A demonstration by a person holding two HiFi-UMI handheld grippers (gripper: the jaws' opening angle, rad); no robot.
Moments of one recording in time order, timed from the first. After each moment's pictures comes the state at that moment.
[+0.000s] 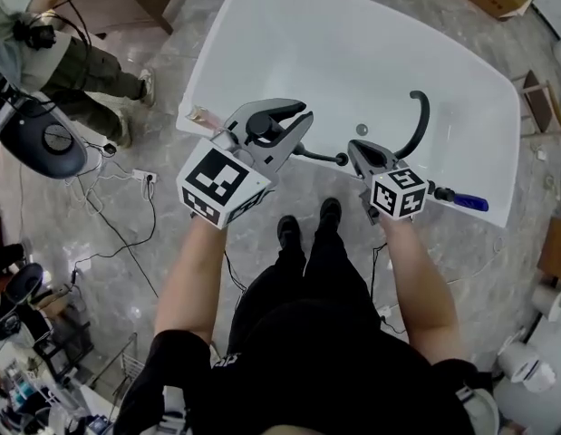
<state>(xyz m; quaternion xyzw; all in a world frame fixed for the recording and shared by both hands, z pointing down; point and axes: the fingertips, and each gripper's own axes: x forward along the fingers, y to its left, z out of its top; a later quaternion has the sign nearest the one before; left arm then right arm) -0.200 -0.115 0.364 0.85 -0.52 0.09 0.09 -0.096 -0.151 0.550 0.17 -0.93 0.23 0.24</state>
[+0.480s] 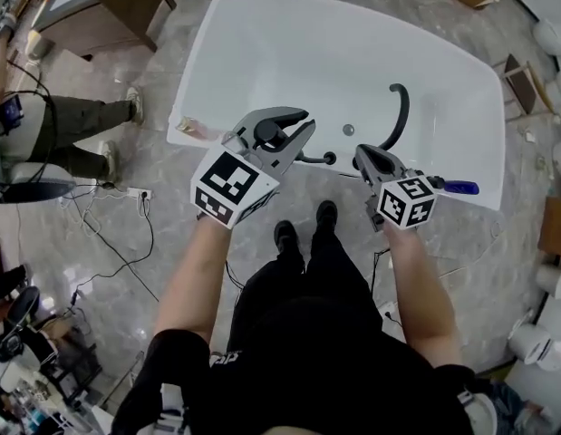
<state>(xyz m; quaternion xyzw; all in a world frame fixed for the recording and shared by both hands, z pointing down) -0.168 -0.109 0.366 0.87 -0.48 0.10 0.09 -0.051 -0.142 0.507 0.24 -0.92 0.23 0.21</state>
